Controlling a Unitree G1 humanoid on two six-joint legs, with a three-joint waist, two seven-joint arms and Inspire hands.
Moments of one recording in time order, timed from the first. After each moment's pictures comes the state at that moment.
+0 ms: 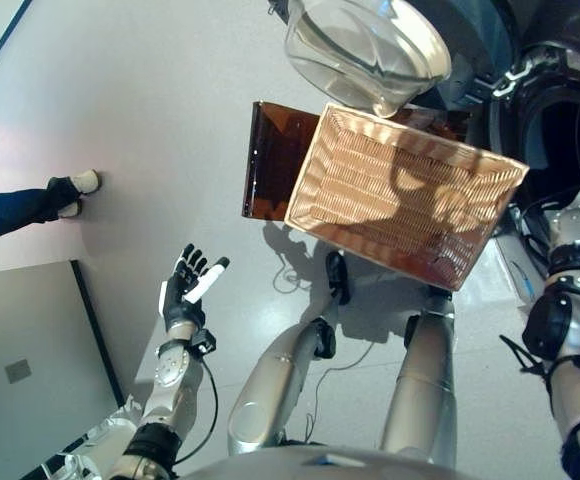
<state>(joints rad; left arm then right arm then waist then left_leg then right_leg) 0.00 0.17 -0.18 0.49 -0.61 -0.35 0.20 -0.93 -0.71 -0.36 1.02 1.18 -0.46 -0.48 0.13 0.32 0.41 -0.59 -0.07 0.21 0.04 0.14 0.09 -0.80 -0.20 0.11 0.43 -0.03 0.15</state>
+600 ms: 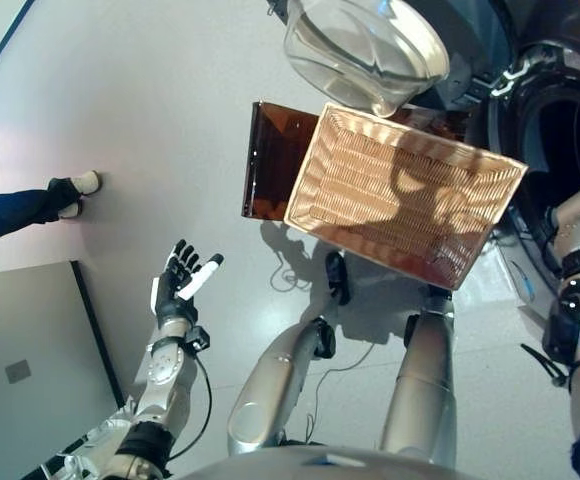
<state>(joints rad) 0.00 0.21 -0.16 0.44 -0.56 -0.36 0.25 -0.94 -0.79 -0.19 1.08 0.35 -0.08 -0.88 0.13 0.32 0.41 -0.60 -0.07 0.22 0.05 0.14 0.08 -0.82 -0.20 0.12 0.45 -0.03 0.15</state>
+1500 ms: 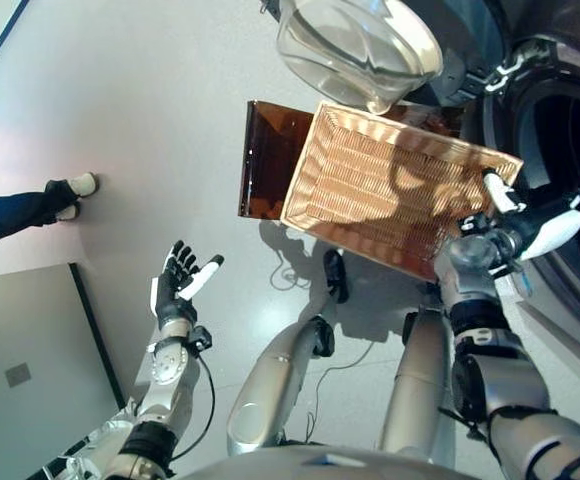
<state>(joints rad) -0.01 0.18 -0.16 0.49 -0.51 -0.36 0.29 -0.59 -0.33 -0.17 0.73 0.11 -0.12 -0.98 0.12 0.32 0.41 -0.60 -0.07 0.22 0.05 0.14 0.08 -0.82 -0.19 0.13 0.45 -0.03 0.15</state>
